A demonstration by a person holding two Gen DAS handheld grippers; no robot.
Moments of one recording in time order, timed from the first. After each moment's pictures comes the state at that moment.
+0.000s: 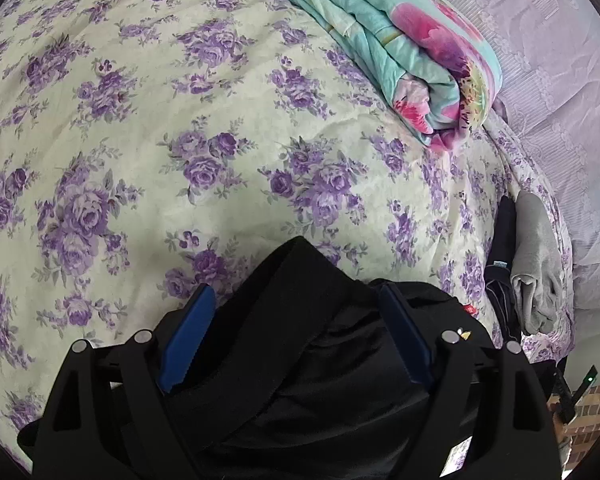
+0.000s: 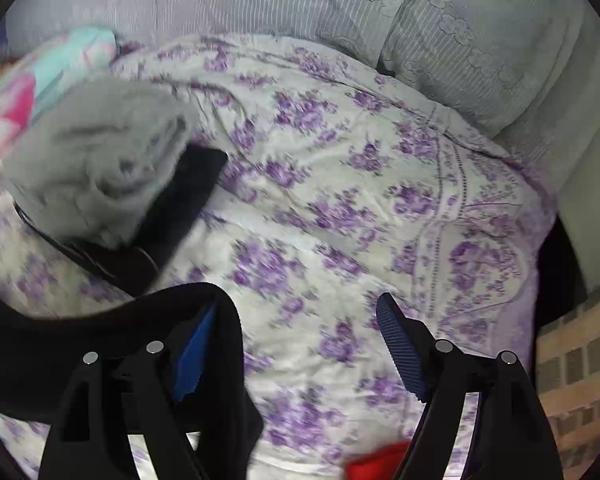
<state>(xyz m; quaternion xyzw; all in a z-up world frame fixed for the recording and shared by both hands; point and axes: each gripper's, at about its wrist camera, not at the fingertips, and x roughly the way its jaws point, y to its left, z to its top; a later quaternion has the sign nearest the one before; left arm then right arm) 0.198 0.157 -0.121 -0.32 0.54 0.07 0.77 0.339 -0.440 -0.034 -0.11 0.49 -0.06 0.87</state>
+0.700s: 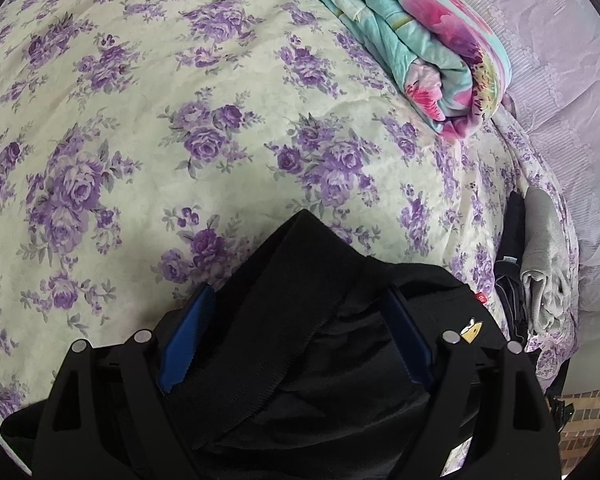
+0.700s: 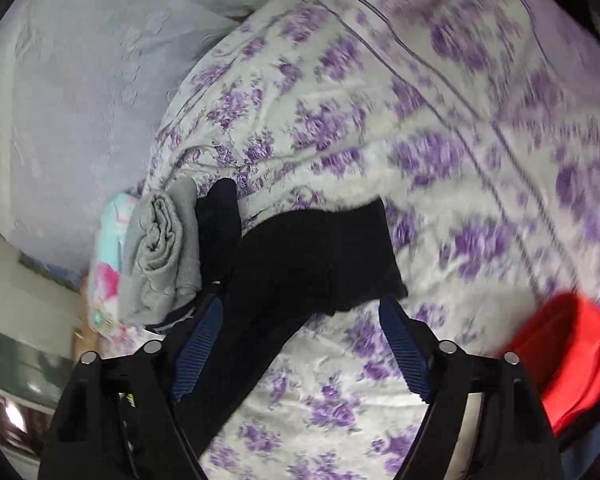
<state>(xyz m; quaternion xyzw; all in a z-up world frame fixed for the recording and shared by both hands) 0.194 0.150 -0.135 -0.32 0.55 0.08 0.77 0.253 -0.568 -0.099 0.37 0.45 -0.01 0.81</state>
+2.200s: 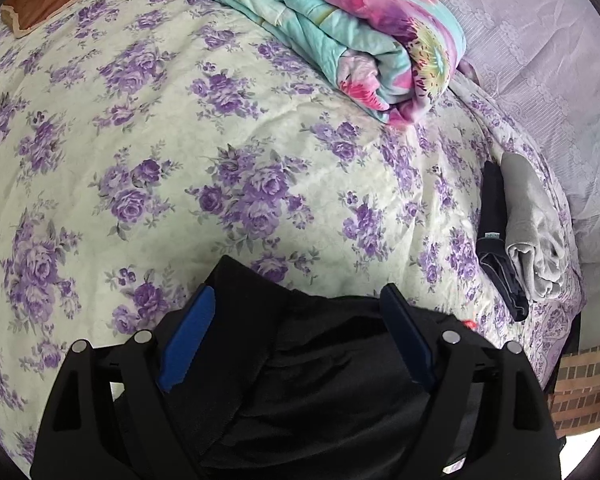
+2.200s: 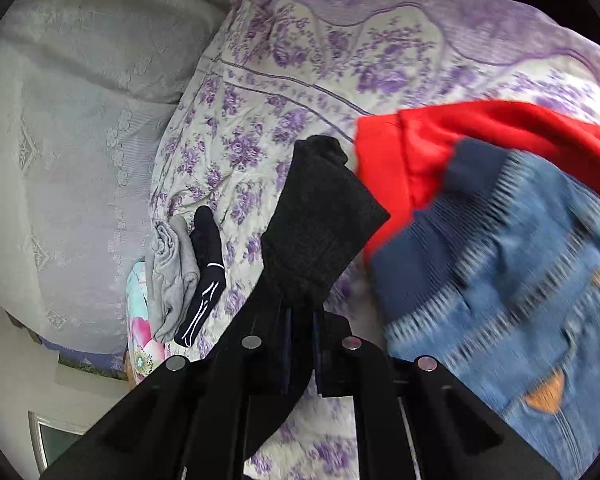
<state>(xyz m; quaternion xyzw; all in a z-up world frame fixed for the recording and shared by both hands) 0.227 0.130 -0.118 -0.26 0.55 0.01 0.80 0.046 -0.575 -0.097 0.49 0.36 -0.10 0.79</state>
